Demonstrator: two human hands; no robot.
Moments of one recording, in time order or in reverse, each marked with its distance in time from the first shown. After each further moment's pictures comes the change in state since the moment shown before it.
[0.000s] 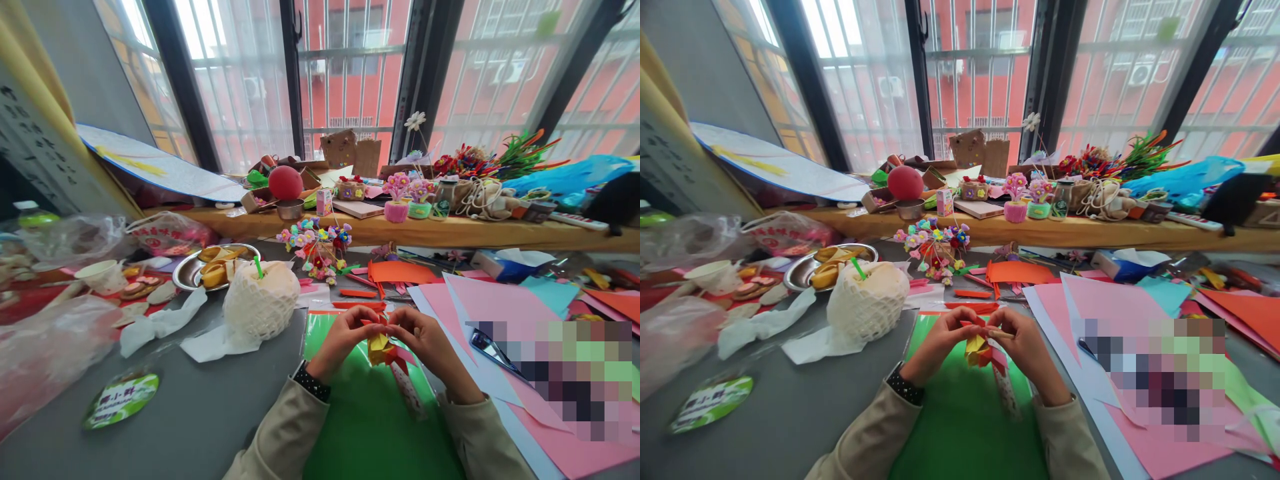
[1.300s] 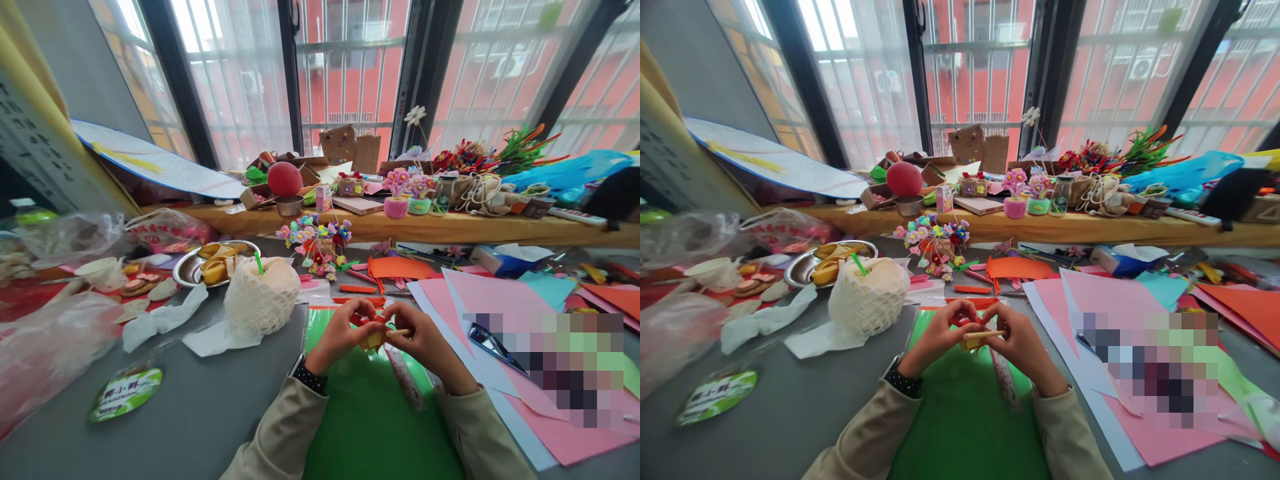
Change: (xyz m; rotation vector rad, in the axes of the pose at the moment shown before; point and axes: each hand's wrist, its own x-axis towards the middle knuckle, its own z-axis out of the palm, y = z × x) left_hand 0.000 0.006 -0.006 0.459 -0.033 0.193; right_hand -0.004 -0.013 0.002 -0.138 -0.076 -0.061
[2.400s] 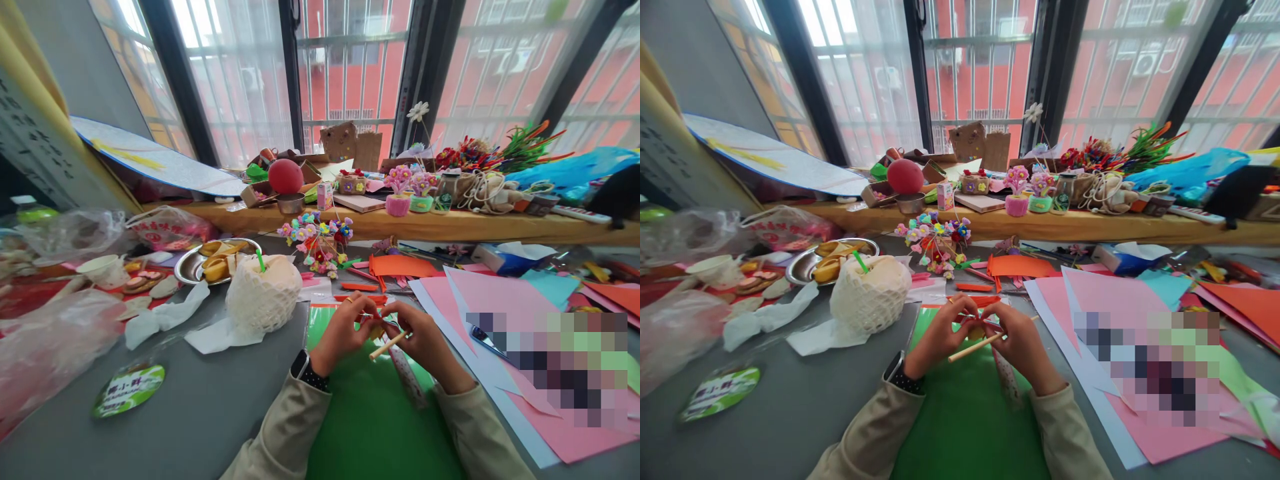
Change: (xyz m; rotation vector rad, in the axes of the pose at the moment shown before) left_hand -0.003 -0.001 0.002 0.324 0.039 0.194; right_hand 0.002 0.010 0.008 -0.278 0.115 -0.158
